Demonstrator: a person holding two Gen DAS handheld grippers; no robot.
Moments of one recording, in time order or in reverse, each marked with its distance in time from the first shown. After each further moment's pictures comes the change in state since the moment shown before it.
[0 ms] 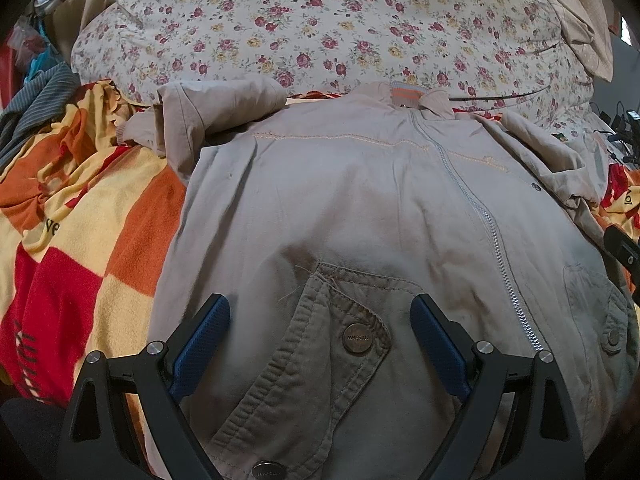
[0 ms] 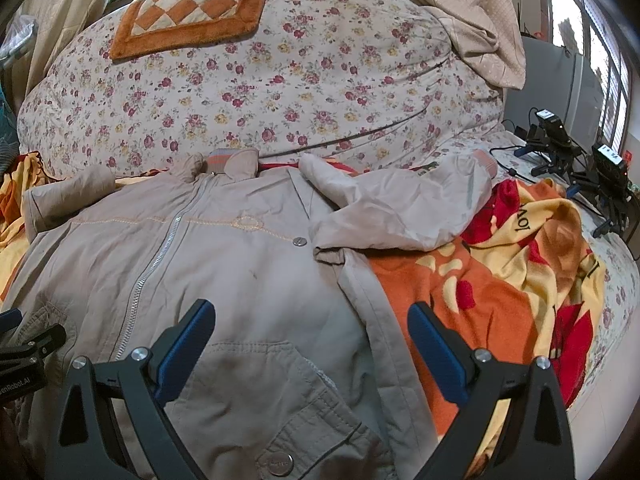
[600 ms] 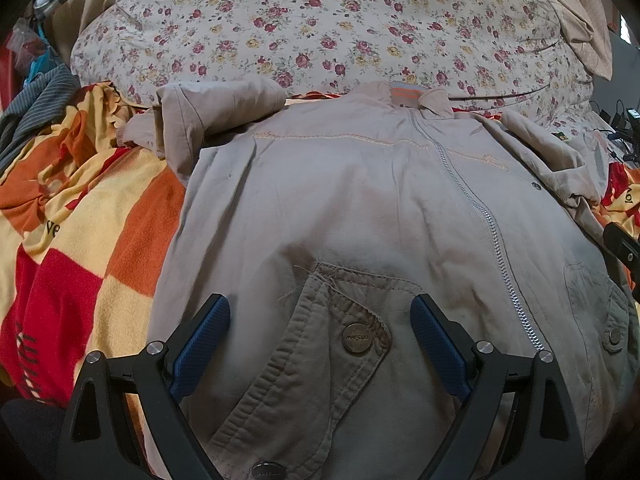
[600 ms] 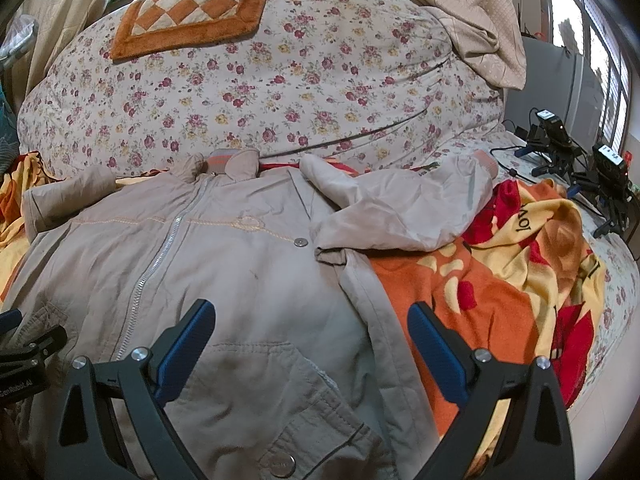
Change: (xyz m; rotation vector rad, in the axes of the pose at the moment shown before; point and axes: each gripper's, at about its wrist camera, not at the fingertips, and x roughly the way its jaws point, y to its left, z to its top) left arm 0.001 0.000 0.000 0.007 -0.002 0.003; right arm 0.000 -0.002 0.000 0.006 -0.001 0.000
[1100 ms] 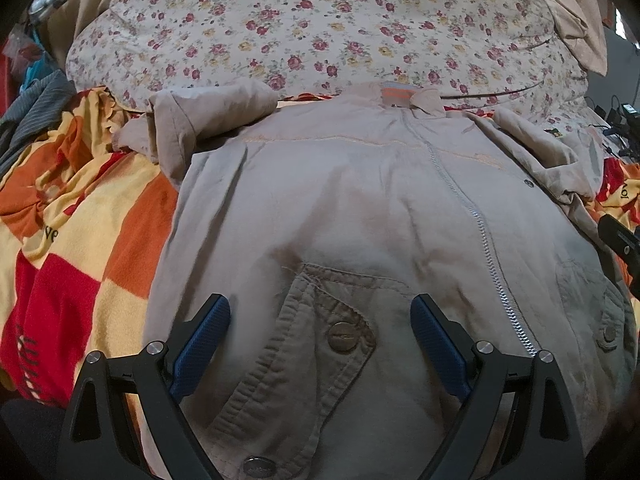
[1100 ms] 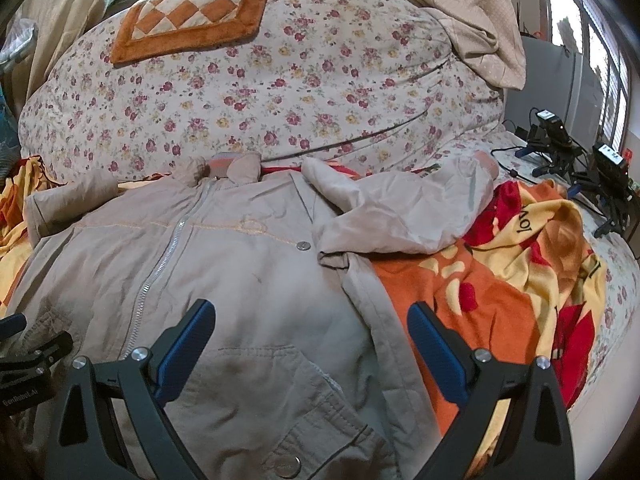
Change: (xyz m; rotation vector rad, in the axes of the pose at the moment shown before) left arm -0.004 -0.005 0.002 0.021 -0.003 -0.009; right arm -0.004 0.005 0.002 0.007 -0.011 0.003
